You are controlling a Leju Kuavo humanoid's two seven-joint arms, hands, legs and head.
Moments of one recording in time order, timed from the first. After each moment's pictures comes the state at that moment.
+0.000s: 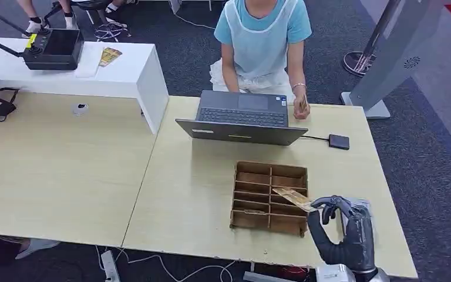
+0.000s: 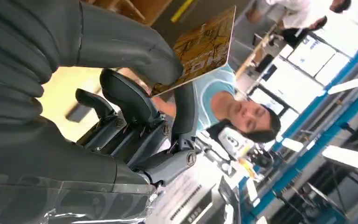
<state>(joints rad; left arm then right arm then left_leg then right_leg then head) -0.04 -0.18 0.53 -0.22 -0.81 0.32 0.10 0.27 0.06 0.13 -2.00 0.76 -0.19 -0.53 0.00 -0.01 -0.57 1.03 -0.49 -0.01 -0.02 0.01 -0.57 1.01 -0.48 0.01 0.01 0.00</state>
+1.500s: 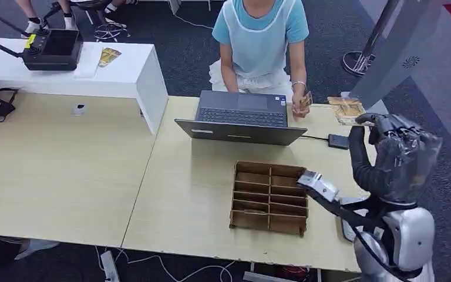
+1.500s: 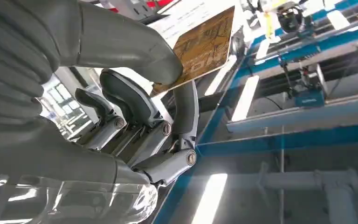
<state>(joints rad) -0.05 -0.17 0.37 -0.22 -0.81 0.31 0.07 -0.18 -0.06 0.13 -2.02 1.48 -0.29 -0.07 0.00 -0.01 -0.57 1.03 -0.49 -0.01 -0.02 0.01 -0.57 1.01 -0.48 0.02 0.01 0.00</state>
